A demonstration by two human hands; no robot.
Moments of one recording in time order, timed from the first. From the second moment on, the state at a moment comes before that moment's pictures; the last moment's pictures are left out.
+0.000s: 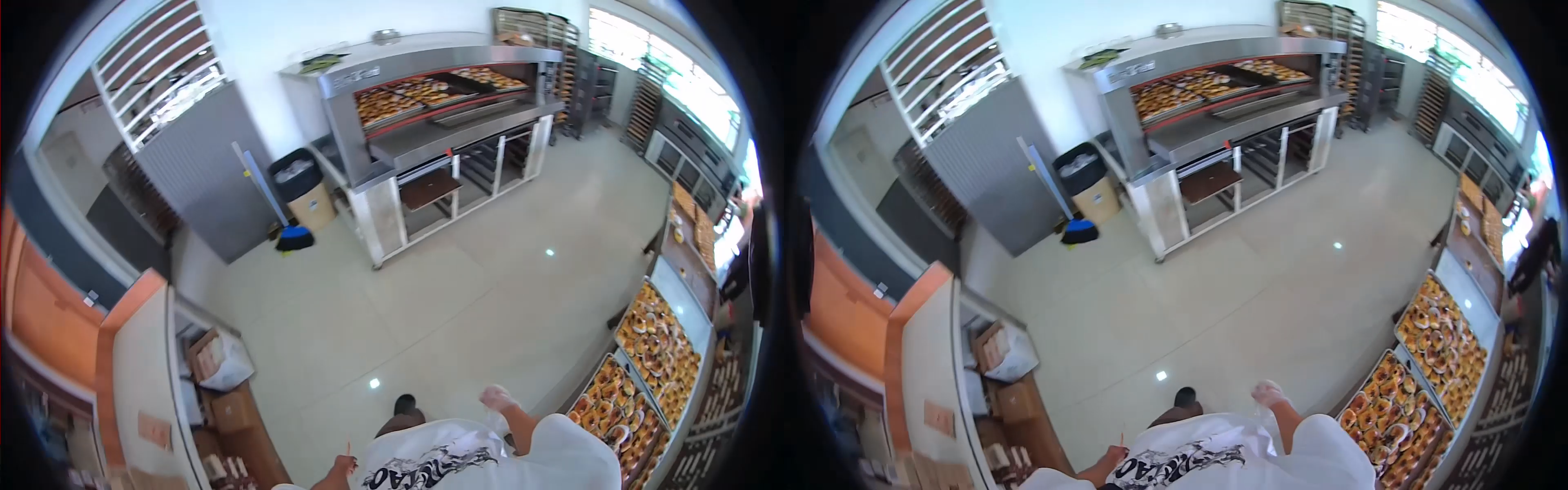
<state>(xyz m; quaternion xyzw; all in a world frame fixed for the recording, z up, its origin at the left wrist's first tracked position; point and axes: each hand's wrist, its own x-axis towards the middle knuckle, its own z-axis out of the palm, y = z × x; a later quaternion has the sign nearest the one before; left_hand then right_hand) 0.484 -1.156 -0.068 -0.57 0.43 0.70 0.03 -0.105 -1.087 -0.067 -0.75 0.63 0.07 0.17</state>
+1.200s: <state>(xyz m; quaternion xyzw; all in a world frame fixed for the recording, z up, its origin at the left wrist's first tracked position) -0.740 -1.855 0.447 -0.20 0.82 0.44 -0.32 -0.747 -1.329 -0.103 -0.13 0.89 -0.15 0.42</state>
